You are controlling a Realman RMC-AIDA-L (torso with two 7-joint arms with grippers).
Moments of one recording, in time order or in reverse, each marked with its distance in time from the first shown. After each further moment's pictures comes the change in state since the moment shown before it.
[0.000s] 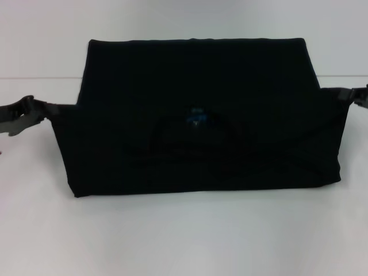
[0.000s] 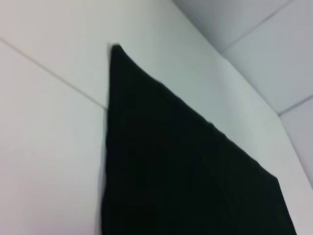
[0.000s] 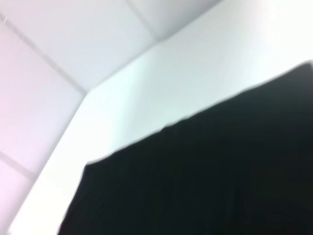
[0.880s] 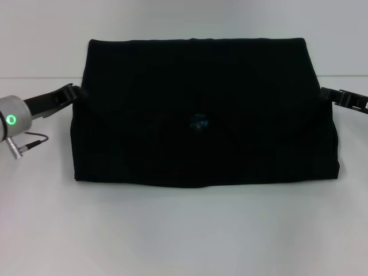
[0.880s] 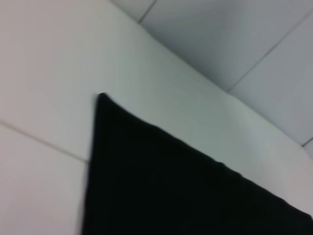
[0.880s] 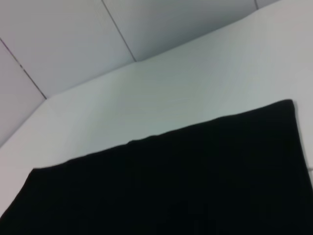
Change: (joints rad) left arm -0.081 -0.160 0.032 -0.016 -0.133 -0.354 0.222; right arm 0.026 0.114 -0.028 0.029 0.093 0.299 -0.285
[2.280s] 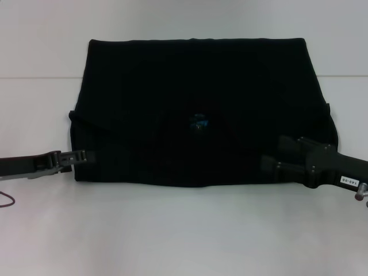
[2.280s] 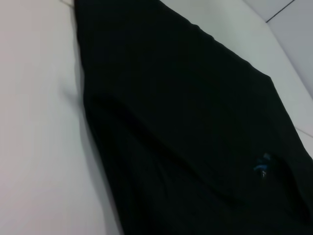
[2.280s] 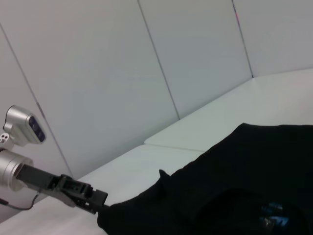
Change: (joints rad) left arm 0.192 0.142 0.321 -0.026 -0.041 0.365 -0.072; right arm -0.180 0.039 -0.139 0.013 0.136 -0.564 -0.506
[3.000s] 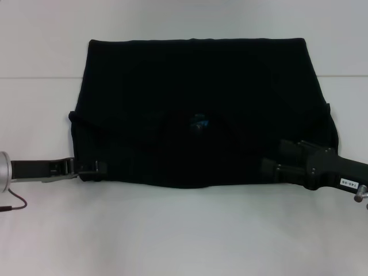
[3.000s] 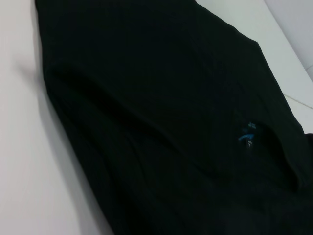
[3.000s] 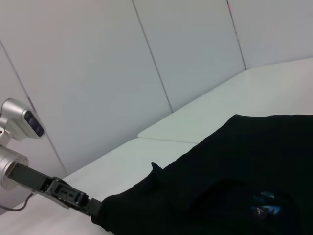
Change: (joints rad) left arm -0.025 -0.008 0.094 0.003 0.000 0.011 -0.021; right arm -0.003 0.000 -0.001 0.010 -0.006 0.027 0.007
